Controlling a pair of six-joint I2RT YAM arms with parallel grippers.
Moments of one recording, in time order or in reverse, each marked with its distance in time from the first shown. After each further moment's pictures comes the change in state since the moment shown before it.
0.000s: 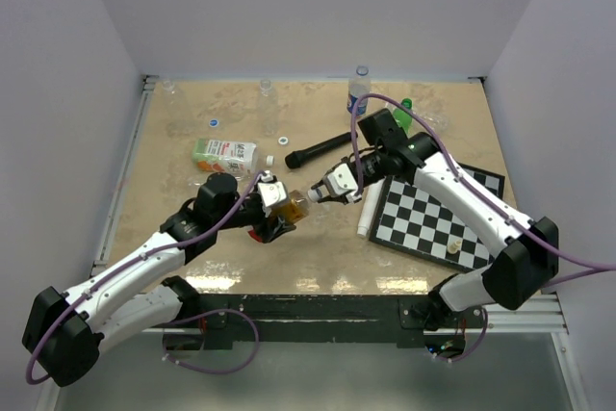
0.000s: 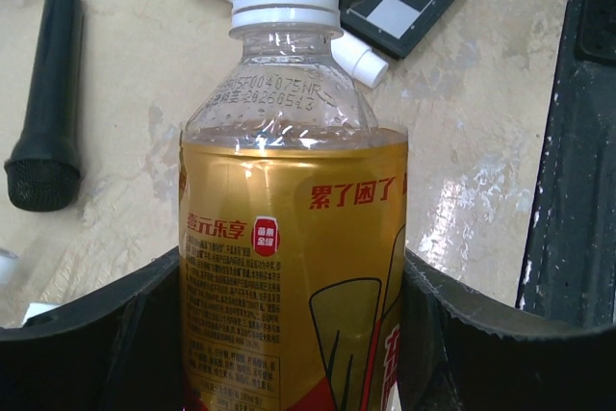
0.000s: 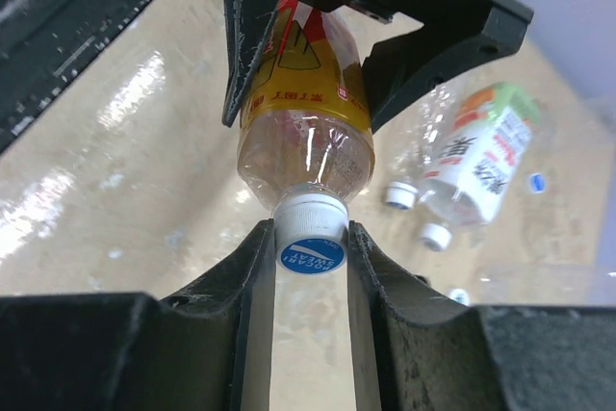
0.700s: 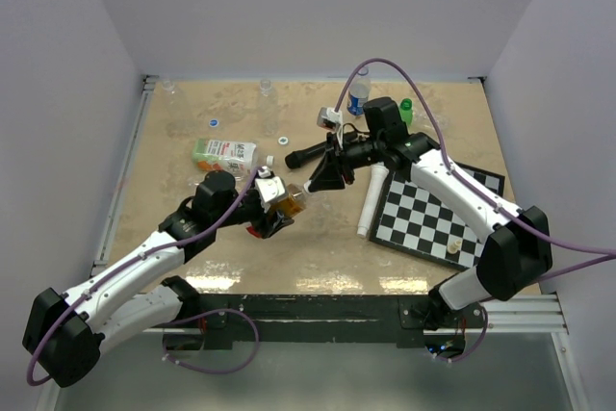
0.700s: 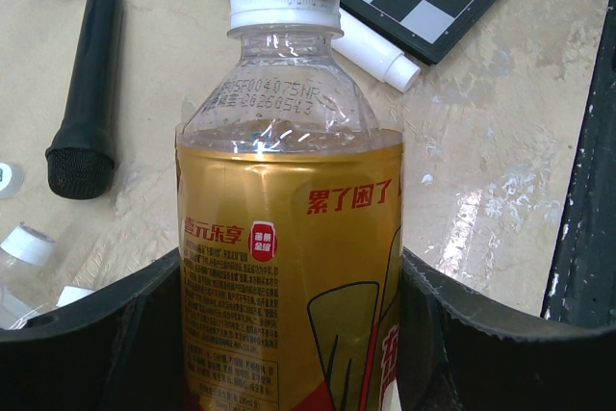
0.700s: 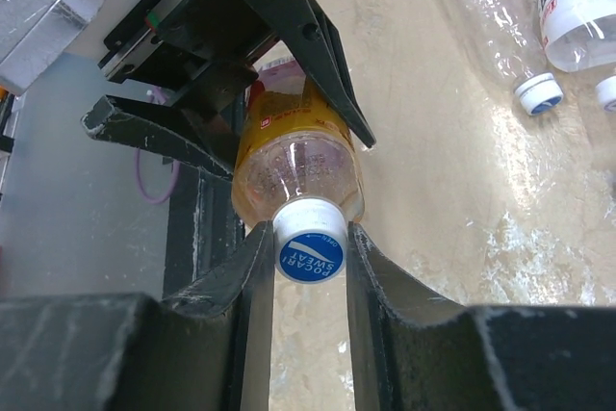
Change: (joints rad) left arm 0.013 0.001 0.011 0.018 -0.037 -0.003; right arm -0.047 0.029 -0.064 0.436 -0.010 1.286
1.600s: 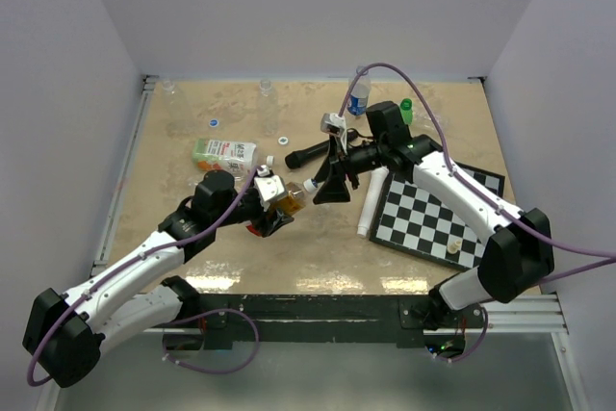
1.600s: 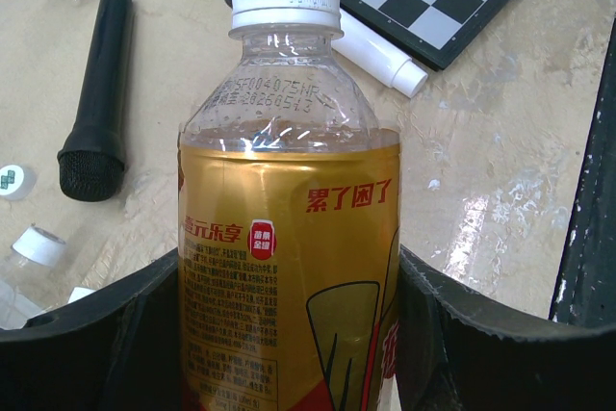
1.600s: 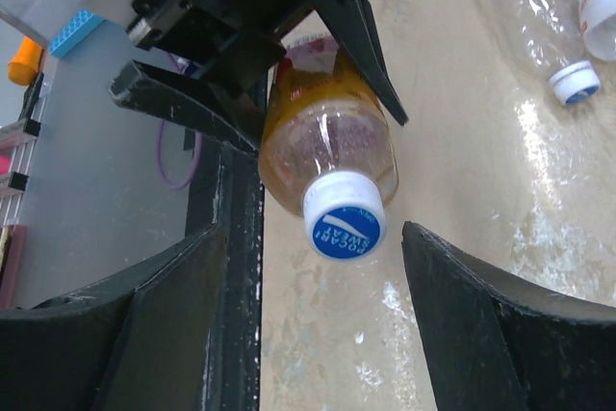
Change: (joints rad) left arm 0.002 -0.001 0.000 0.014 -0.005 0.000; right arm -0.033 -0.018 -0.037 -0.050 -0.061 -0.047
